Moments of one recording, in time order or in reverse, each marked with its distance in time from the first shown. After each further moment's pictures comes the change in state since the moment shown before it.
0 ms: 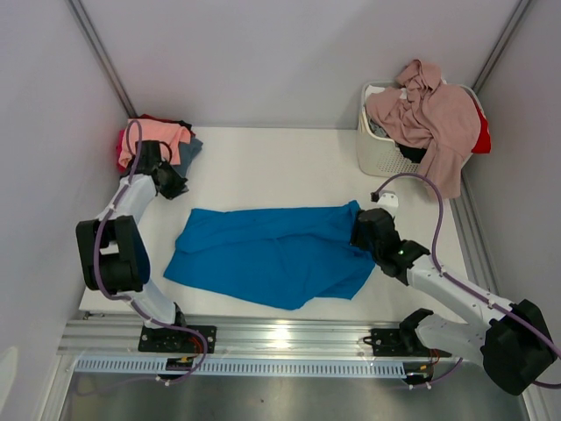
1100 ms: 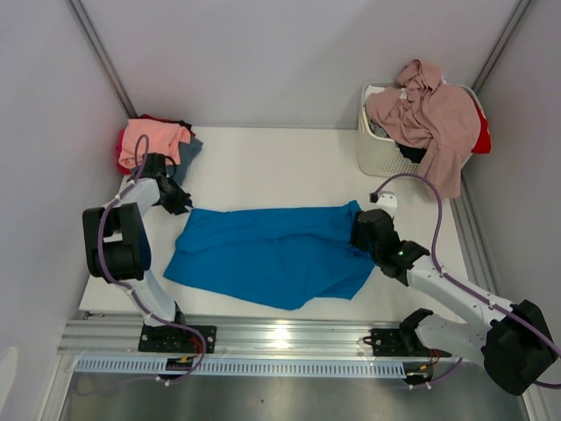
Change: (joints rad) left arm 0.017 0.100 -0.041 -0.026 0.006 0.006; right arm 0.013 -0.003 0.000 -0.007 0.002 -0.003
